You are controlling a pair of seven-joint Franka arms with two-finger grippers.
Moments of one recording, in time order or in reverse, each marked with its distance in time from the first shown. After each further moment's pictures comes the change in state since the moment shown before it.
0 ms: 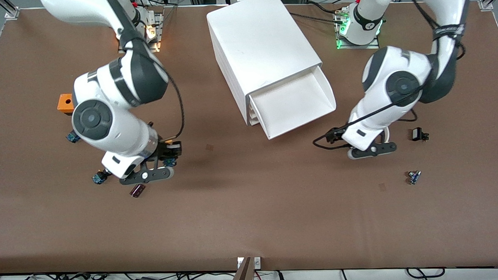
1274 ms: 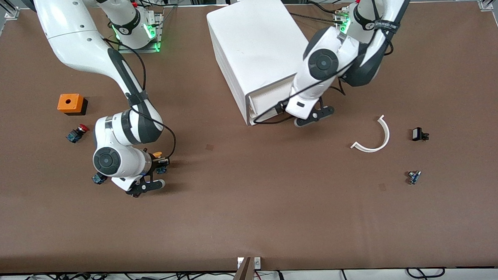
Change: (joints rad) left arm -0.074 -0.051 -0.213 -0.157 -0.077 0.013 -0.463; right arm -0.099 0.109 0.010 -0.380 -0.004 0.401 -0.153
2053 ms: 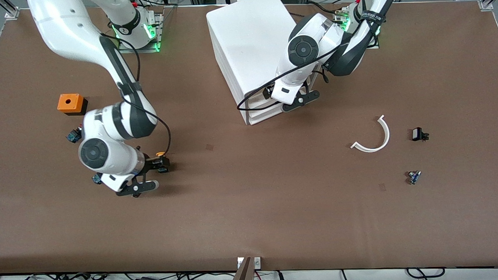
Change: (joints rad) left arm 0.001 -0.013 -0.070 -0.002 -0.027 -0.055 -0.088; right arm -0.001 -0.137 -0.007 0.064 -0.010 -0.109 0.002
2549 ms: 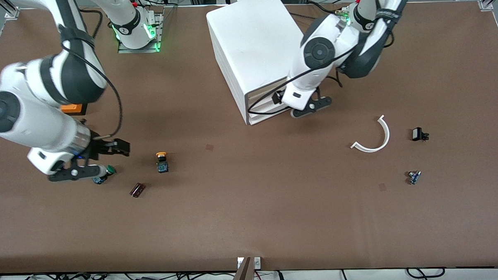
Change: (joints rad) left arm 0.108 -0.021 0.000 0.072 0.089 -0.087 0.144; right arm -0.005 -0.237 -0.104 0.016 -0.003 -0.181 -0.002
